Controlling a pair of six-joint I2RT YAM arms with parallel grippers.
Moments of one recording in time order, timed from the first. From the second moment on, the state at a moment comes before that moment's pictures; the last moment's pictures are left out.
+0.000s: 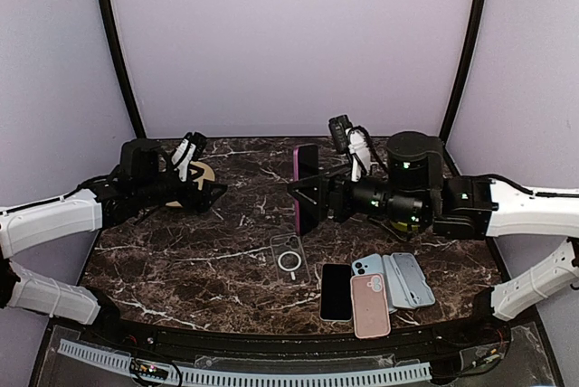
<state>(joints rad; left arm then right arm) -0.52 1.17 0.72 0.01 0.16 0.08 1.18 1.24 1.02 -0.03 0.18 0.43</state>
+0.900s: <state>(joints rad) -0.53 1.18 0.72 0.02 0.16 0.06 1.28 1.77 1.30 -0.31 0.54 0.60</state>
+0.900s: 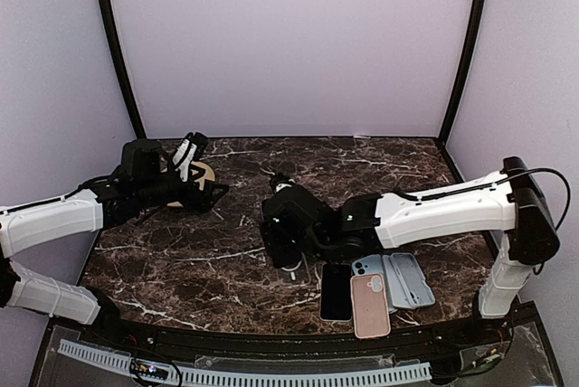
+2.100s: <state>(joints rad) -0.53 1.20 0.72 0.02 0.10 -0.02 1.26 2.04 1.51 -0.56 0.63 0.76</state>
